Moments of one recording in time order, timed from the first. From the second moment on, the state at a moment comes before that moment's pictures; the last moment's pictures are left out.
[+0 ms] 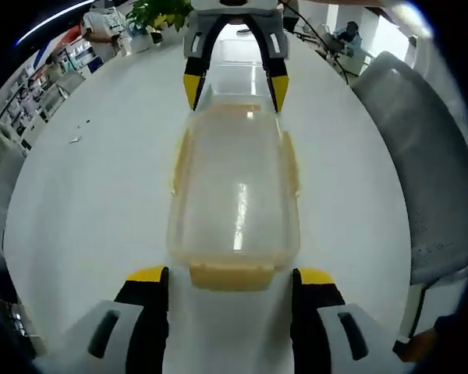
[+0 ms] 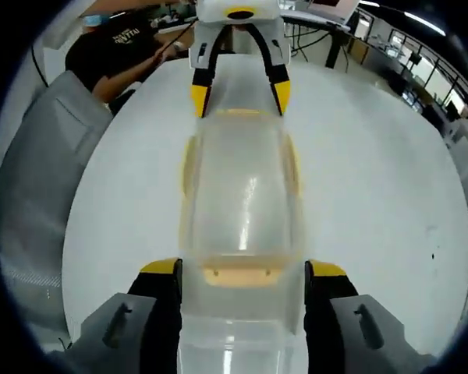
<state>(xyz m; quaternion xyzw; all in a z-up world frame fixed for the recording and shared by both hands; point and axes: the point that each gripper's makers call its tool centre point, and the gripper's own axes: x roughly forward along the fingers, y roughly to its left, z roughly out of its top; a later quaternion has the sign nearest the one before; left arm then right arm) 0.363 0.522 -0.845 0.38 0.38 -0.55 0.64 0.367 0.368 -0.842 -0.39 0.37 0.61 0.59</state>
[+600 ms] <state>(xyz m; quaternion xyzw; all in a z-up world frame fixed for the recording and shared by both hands) 0.362 0.519 -0.847 0.37 0.39 -0.56 0.63 0.368 0.364 -0.845 -0.42 0.37 0.61 0.56</state>
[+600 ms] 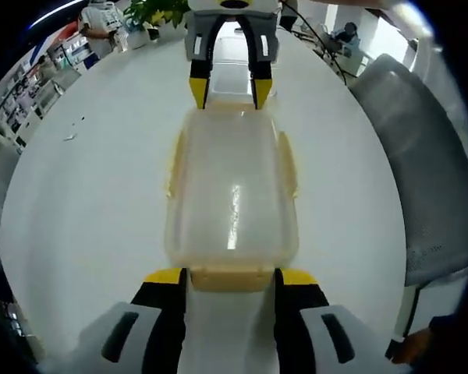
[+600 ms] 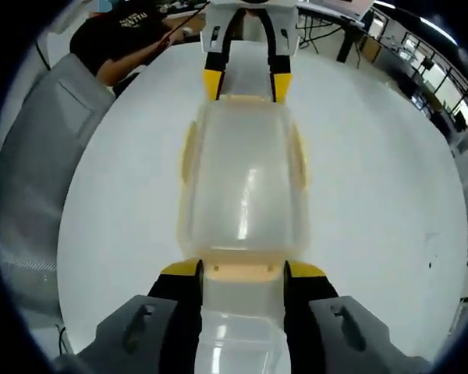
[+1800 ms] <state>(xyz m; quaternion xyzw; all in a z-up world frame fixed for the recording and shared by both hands) 0.363 0.520 -0.845 0.39 0.41 -0.56 0.60 0.365 0.364 -0.849 -0.44 0.42 0.58 0.54</state>
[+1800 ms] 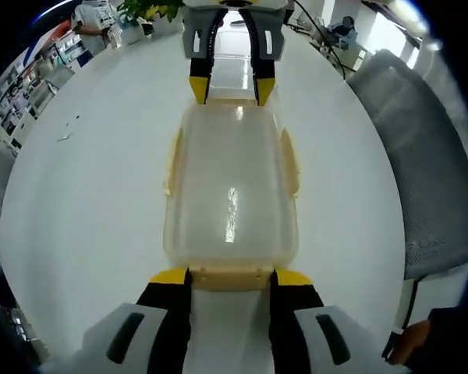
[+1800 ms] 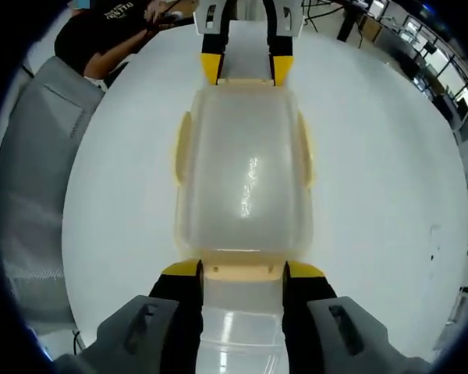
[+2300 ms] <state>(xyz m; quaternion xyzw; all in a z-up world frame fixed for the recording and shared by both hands) 0.360 0.529 -0.839 0.39 0.43 -0.56 0.59 0.359 0.371 -0.844 -0.43 0.42 0.58 0.55</state>
